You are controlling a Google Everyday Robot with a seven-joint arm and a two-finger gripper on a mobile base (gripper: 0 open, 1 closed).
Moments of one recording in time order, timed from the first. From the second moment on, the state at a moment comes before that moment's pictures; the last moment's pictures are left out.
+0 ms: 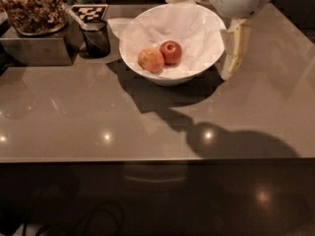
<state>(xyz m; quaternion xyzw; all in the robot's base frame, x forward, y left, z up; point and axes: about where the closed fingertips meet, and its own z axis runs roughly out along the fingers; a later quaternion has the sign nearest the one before) 0.517 -0.085 1.016 -0.86 0.42 0.06 0.29</state>
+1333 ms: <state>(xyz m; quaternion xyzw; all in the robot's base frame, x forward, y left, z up) 0.619 -0.039 1.033 -0.86 0.33 0.07 0.38</state>
